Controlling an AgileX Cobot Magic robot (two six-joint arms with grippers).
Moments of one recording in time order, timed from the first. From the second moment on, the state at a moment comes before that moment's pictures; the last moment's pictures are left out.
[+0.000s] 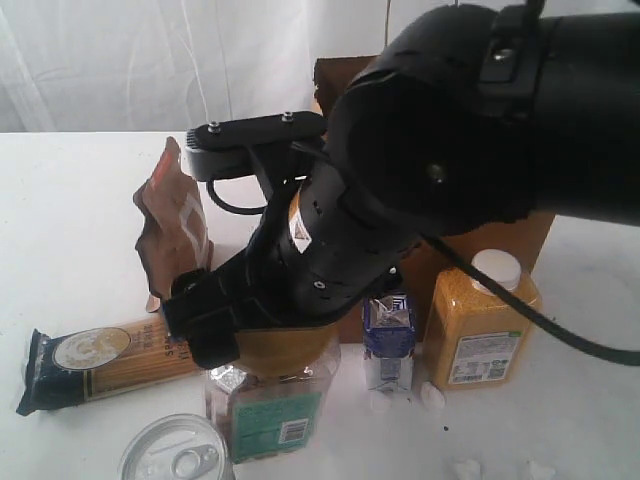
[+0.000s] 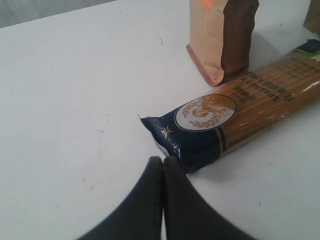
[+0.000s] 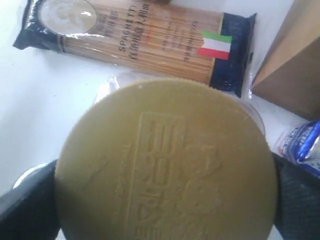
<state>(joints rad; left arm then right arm) -0.18 0.01 0.02 -0.08 0.42 0.21 1.00 1.51 -1.23 -0.11 0.85 0.49</state>
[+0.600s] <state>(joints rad) -0.18 0.01 0.02 -0.08 0.42 0.21 1.07 1.39 -1.52 -0.38 0.76 0.37</state>
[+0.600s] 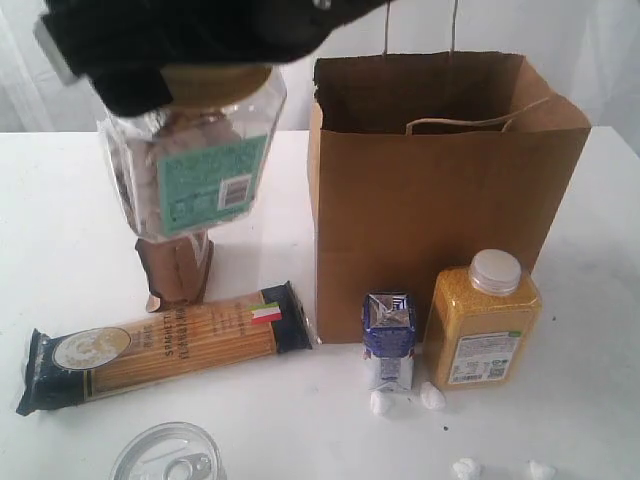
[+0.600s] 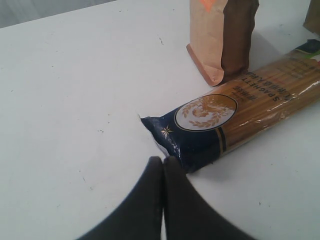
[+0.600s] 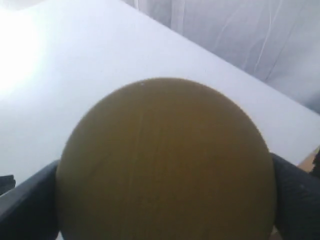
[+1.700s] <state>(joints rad) -0.18 0.01 0.02 -0.08 0.42 0.21 0.76 1.16 -1.46 -0.97 0.73 0.77</state>
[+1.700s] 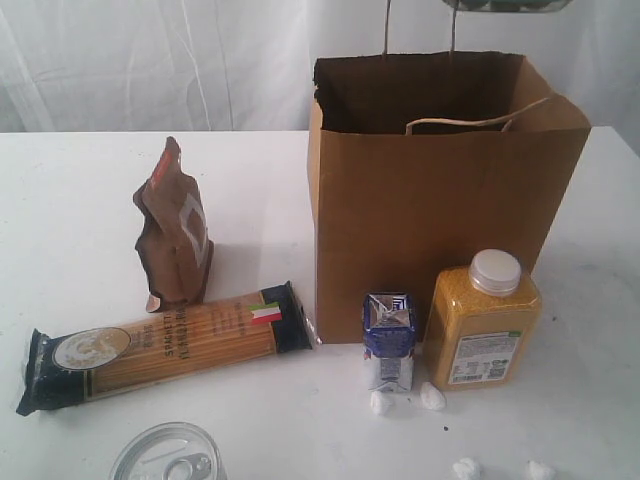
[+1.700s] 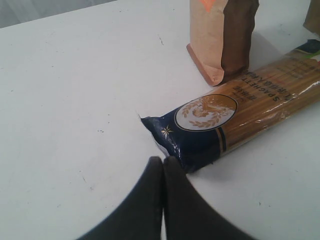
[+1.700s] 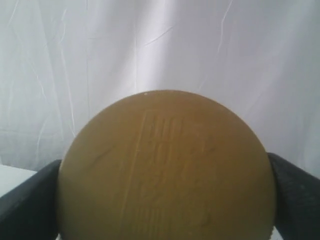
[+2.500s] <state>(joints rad) -0.18 0.01 0.02 -0.08 0.42 0.21 0.67 1.40 -1.37 -0.89 0.57 0.81</state>
